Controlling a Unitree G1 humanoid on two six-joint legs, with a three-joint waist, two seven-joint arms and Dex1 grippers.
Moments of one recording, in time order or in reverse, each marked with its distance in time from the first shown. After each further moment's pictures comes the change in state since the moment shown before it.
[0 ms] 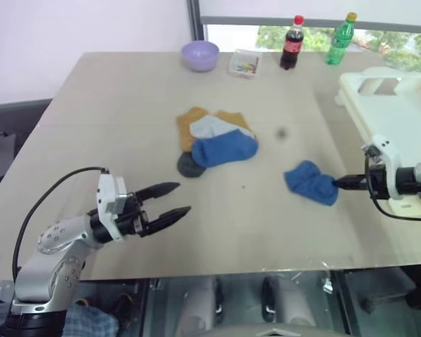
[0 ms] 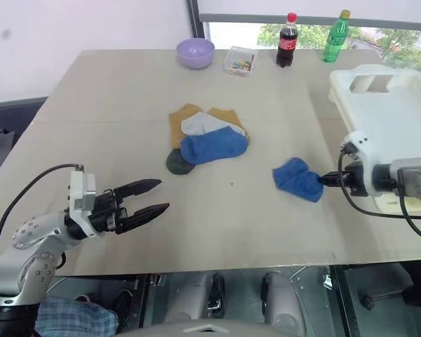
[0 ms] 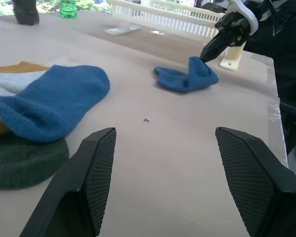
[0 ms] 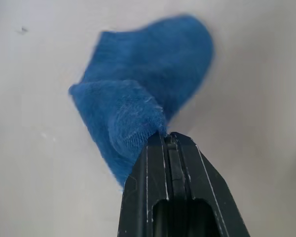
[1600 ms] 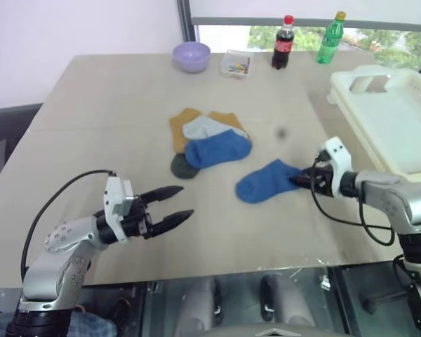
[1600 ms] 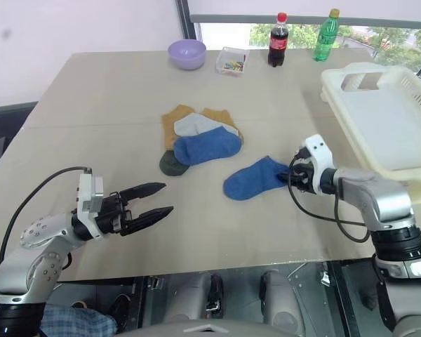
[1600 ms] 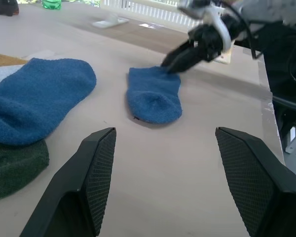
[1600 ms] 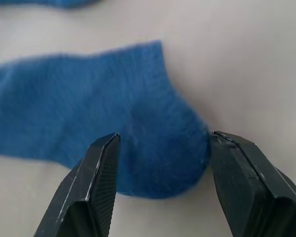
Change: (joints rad) left arm -0.003 -0.019 -0.027 0.017 0.028 0.000 -0.015; right arm 0.019 0.378 0.047 -0.118 -0.093 -0.115 -0.314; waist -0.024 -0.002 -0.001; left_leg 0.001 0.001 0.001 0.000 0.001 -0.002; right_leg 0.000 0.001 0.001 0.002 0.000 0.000
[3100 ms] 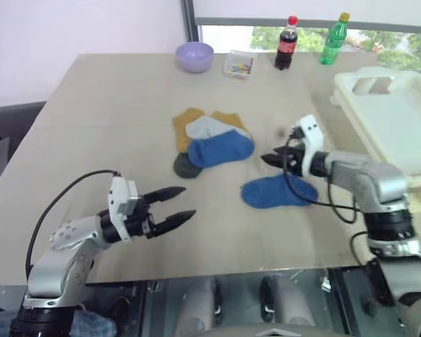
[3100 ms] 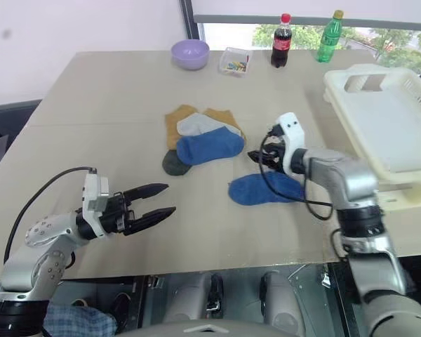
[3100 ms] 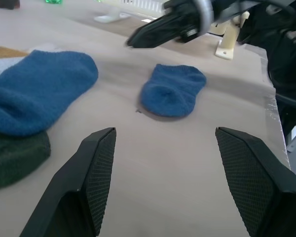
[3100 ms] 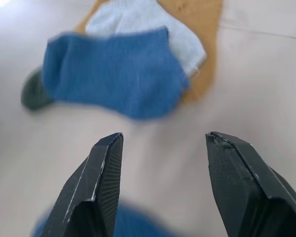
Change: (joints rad) left arm -0.027 -0.002 -0.017 0.024 0.020 -0.019 0.002; right arm -0.261 0.325 -0.015 0.219 -0.054 -0.048 -0.118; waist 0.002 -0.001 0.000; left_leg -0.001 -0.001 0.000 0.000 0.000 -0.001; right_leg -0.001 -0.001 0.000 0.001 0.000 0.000
